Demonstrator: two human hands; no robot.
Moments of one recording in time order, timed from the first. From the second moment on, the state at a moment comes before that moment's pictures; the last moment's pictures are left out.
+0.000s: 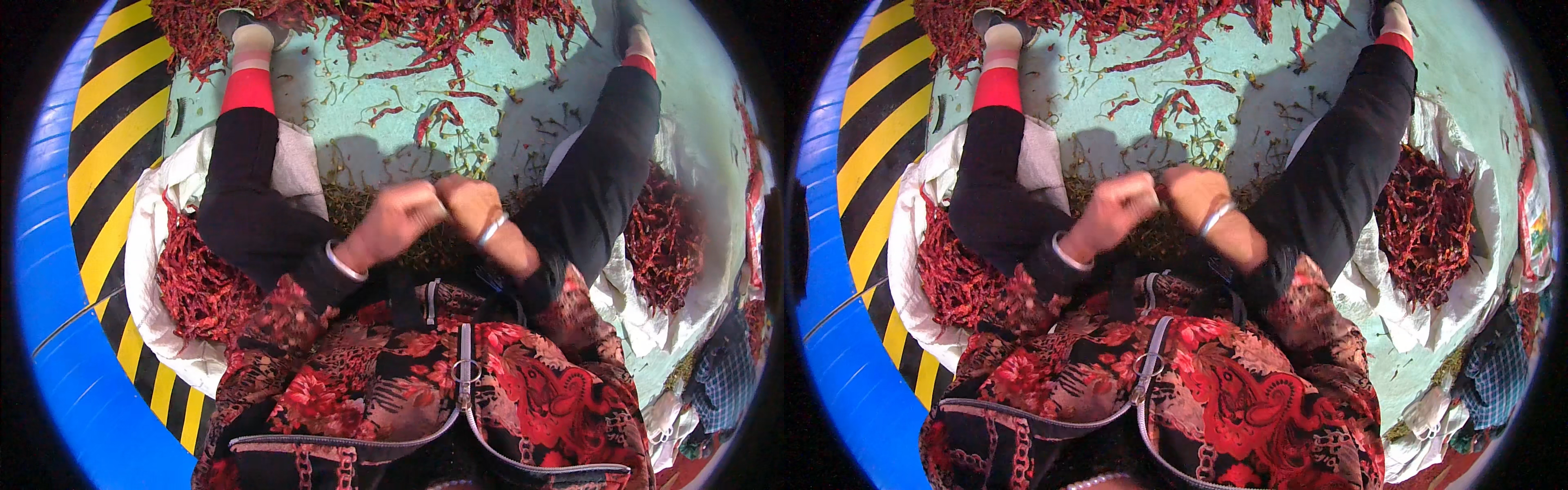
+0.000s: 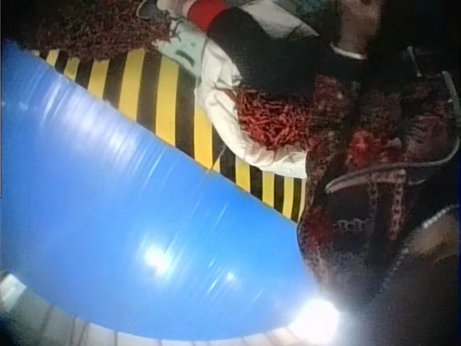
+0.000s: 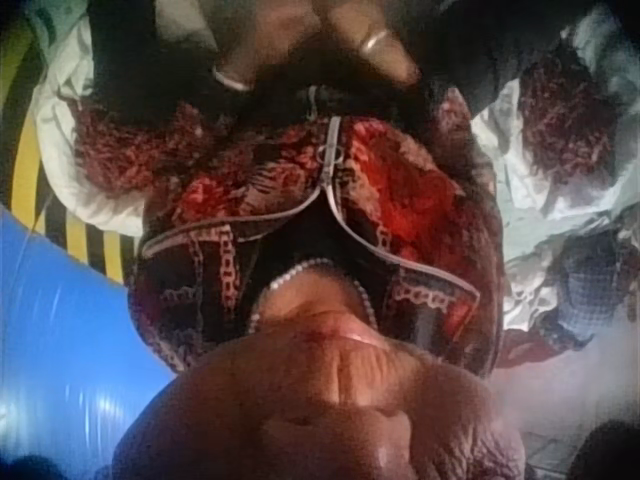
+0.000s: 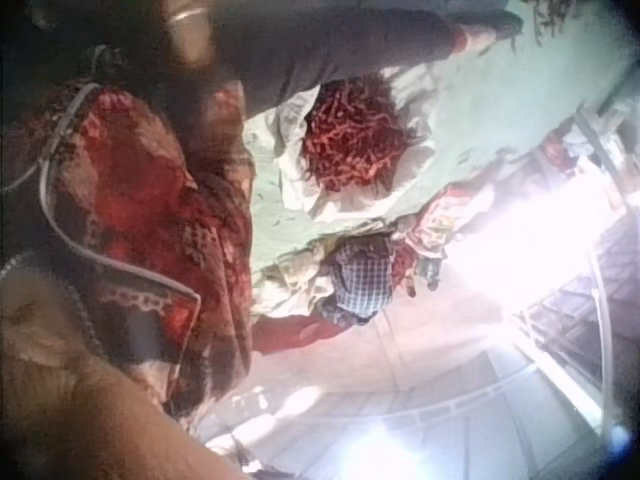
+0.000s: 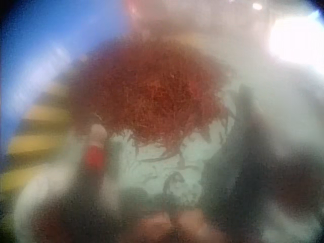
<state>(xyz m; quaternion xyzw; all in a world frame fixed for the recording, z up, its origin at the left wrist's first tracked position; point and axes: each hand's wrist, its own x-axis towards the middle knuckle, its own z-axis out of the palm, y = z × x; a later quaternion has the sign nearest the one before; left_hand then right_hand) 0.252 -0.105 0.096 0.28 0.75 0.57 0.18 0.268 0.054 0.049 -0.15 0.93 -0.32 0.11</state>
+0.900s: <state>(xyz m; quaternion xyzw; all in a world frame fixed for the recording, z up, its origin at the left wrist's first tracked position) 0.201 -0.113 0.051 0.21 0.85 0.48 0.10 0.227 0.030 0.032 0.09 0.63 -0.77 0.04</state>
